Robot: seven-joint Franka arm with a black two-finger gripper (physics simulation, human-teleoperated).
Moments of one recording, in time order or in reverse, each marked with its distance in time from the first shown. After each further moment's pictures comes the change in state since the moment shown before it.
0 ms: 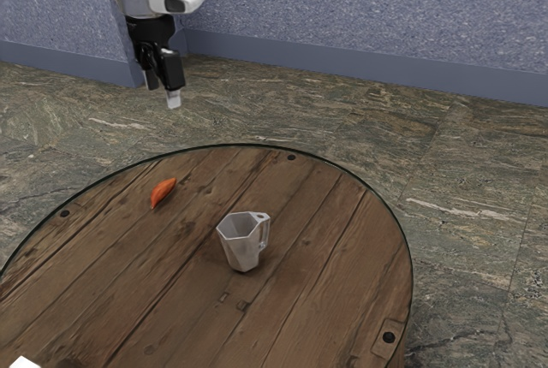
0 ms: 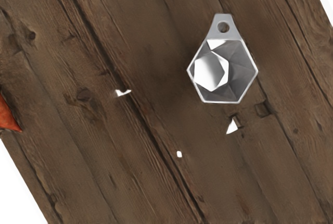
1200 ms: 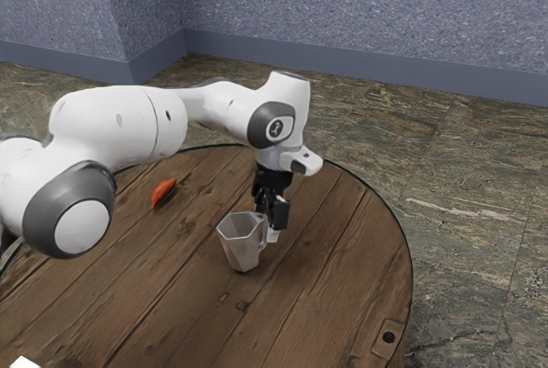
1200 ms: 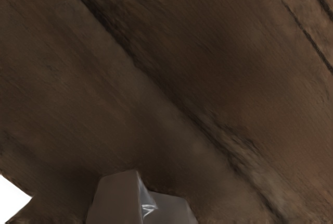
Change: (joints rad) arm -0.153 0.617 -0.019 0.107 -0.045 0.210 0.064
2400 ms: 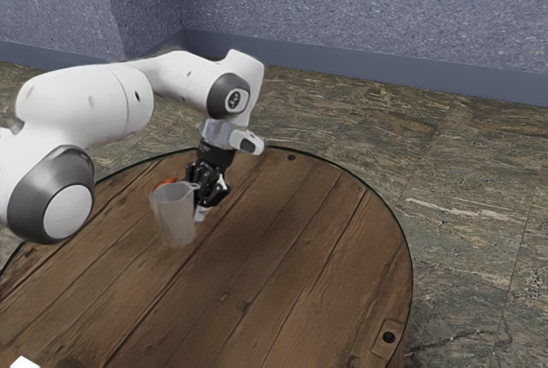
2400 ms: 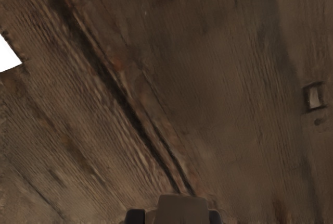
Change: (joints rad) arm 0.026 -0.080 0.157 -0.030 0.061 -0.267 -0.161
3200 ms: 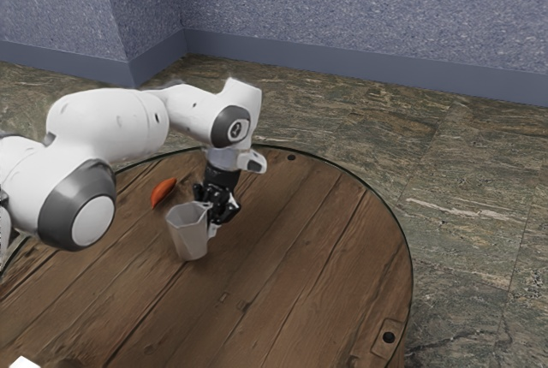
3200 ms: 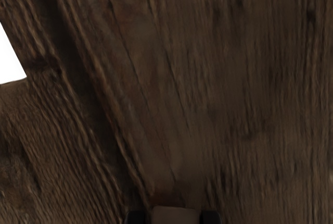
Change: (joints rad) arm 0.020 0.127 0.018 0.007 -0.059 0.212 -0.133
